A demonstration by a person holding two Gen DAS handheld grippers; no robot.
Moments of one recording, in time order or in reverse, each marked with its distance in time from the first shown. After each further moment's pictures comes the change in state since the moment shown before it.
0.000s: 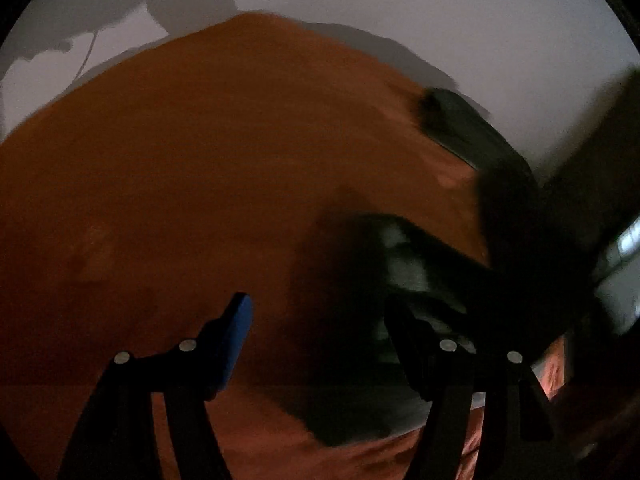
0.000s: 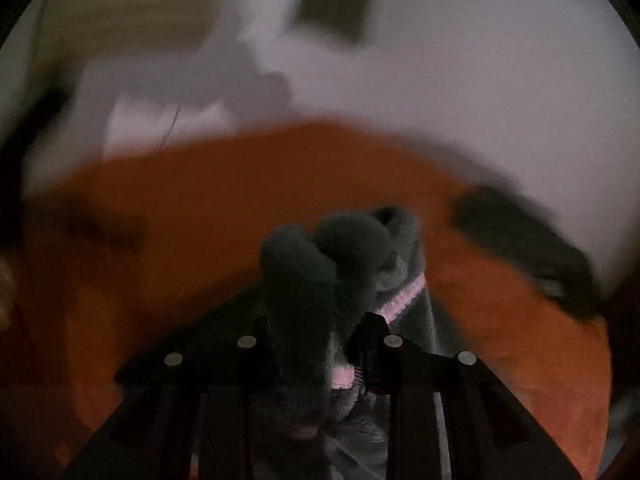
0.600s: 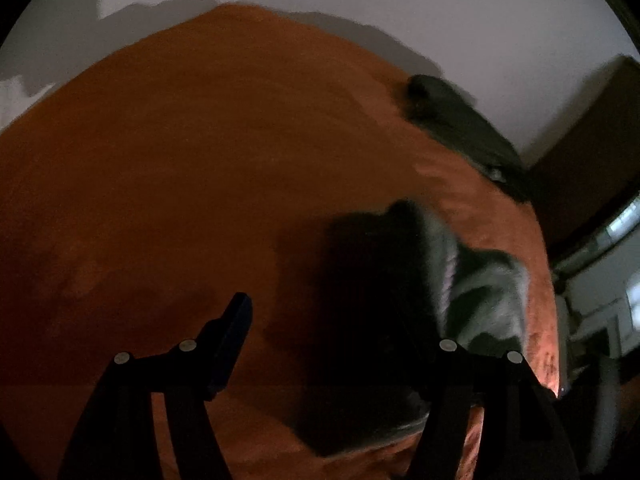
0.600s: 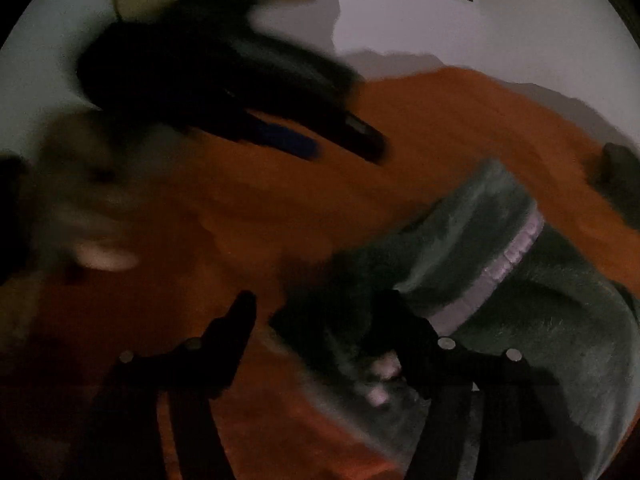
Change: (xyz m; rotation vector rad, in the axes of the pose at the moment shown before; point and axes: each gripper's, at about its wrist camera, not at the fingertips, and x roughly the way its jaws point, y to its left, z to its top) left arm 0.031 -0.048 0.025 0.134 0.042 -0.116; right arm -0.004 -0.012 -0.016 0.066 0.034 0.474
